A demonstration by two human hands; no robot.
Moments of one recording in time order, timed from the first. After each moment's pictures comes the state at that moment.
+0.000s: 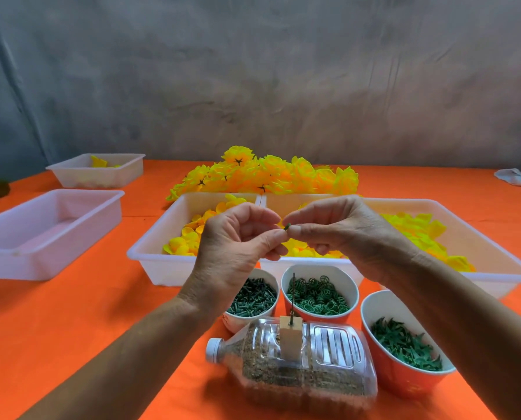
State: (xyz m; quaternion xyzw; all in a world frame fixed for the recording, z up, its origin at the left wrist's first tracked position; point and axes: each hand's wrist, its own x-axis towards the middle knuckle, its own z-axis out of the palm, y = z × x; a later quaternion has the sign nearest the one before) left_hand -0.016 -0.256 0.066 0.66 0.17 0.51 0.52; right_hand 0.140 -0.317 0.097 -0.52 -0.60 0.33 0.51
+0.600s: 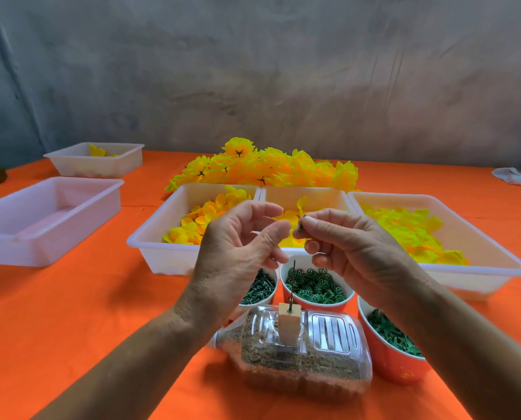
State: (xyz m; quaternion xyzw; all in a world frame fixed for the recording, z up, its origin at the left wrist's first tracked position) left_hand -0.026 -0.281 0.061 0.67 0.19 0.49 0.52; right_hand 0.131 -0.337 0.074 -0.45 -0.47 0.46 0.60
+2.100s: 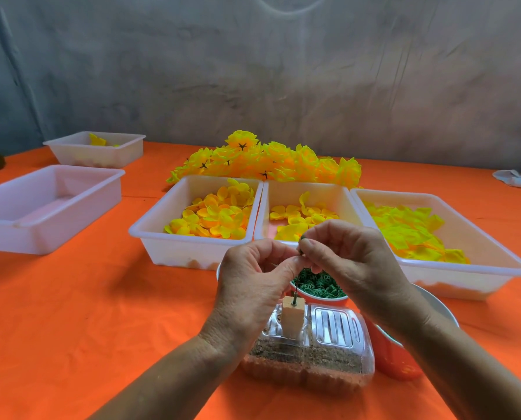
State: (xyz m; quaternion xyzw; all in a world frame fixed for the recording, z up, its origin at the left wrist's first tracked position) left_hand -0.019 -0.301 0.031 0.64 0.29 0.48 0.52; right_hand 0.116 -0.346 0.050 -0.49 -0.63 0.21 0.56
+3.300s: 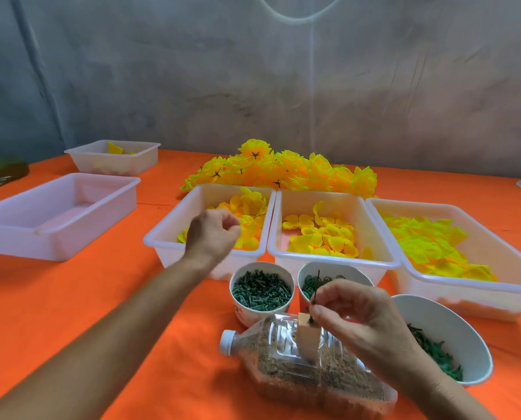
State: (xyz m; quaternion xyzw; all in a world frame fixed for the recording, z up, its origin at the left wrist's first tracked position) left_hand -0.039 -0.162 0.026 0.75 0.50 0.39 0.21; right_hand 0.113 -0.359 0.015 -0.56 -0.61 0.22 0.51
